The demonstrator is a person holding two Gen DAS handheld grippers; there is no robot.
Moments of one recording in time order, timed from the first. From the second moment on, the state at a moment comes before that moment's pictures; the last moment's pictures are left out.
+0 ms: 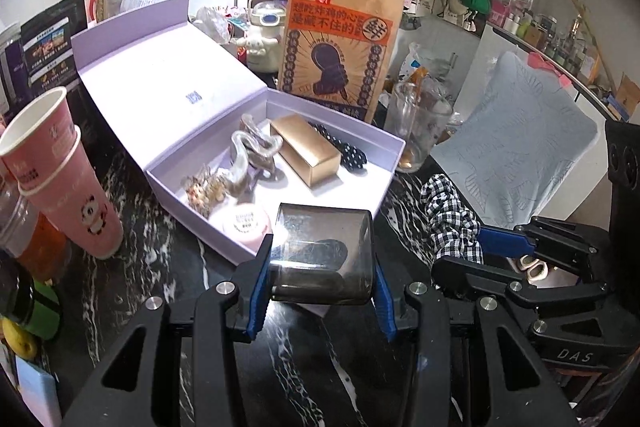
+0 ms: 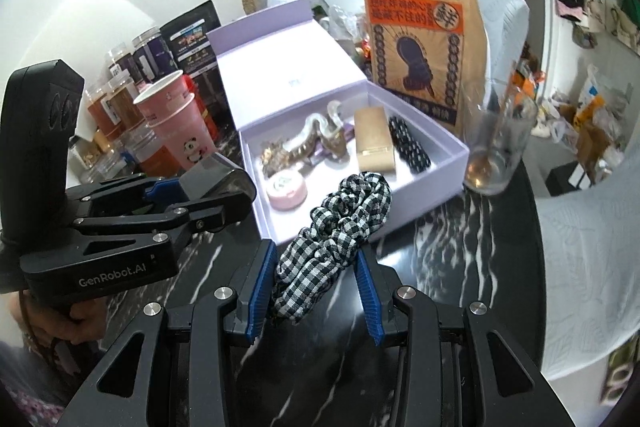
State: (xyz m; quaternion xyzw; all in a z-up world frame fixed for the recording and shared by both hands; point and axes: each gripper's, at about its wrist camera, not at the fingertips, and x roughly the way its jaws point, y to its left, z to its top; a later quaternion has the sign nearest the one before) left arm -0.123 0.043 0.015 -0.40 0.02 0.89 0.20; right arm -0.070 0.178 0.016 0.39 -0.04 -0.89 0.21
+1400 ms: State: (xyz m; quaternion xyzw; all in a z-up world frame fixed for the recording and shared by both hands) left arm -0.242 0.043 0.003 -0.42 0.03 0.88 0.20; right arm -0.199 0.158 0.025 0.38 0.00 -0.89 0.25
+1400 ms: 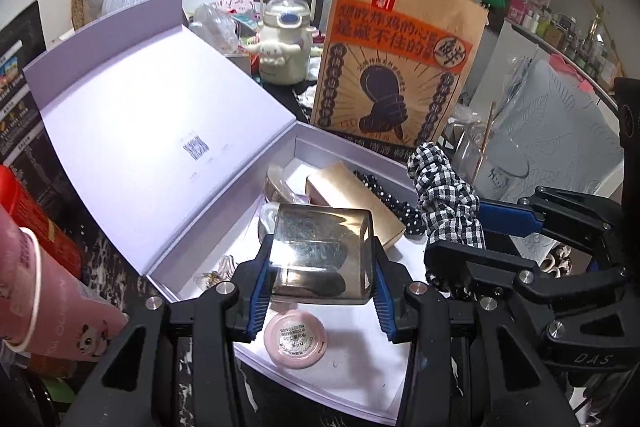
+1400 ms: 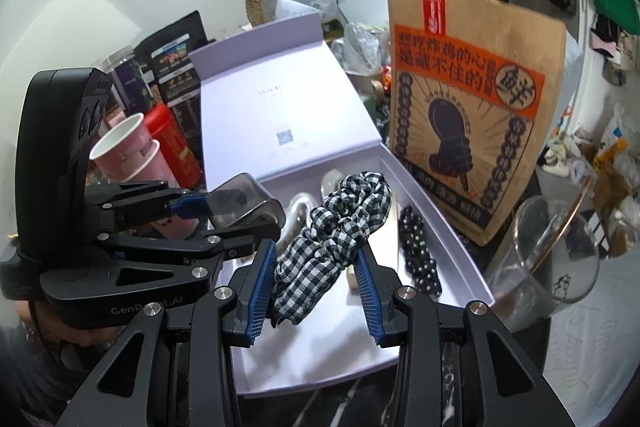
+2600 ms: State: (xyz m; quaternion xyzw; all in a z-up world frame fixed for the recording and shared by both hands) left arm -0.234 0.062 -0.056 -0.49 0.06 0.85 0.20; right arm -0.190 0.161 -0.030 0.46 0.00 -0.86 0.23
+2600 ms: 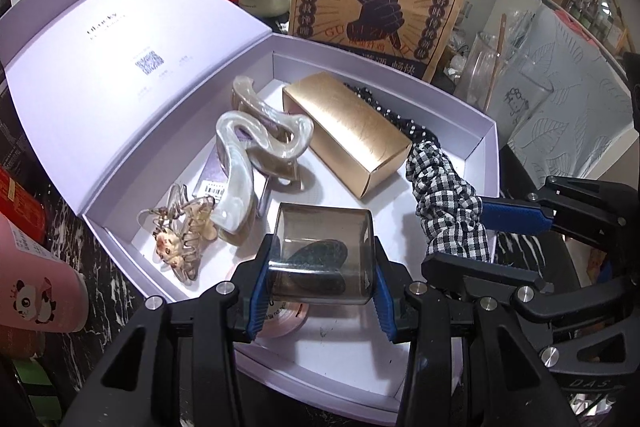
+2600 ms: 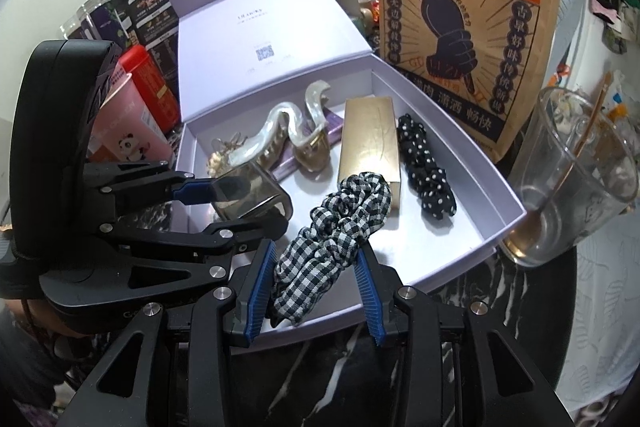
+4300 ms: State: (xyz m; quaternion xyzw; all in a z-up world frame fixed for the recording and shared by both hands) left arm -0.212 0.039 -0.007 -0.46 0.05 0.88 0.14; right arm -0.158 0.172 0.015 0.40 0.02 -0.89 0.19
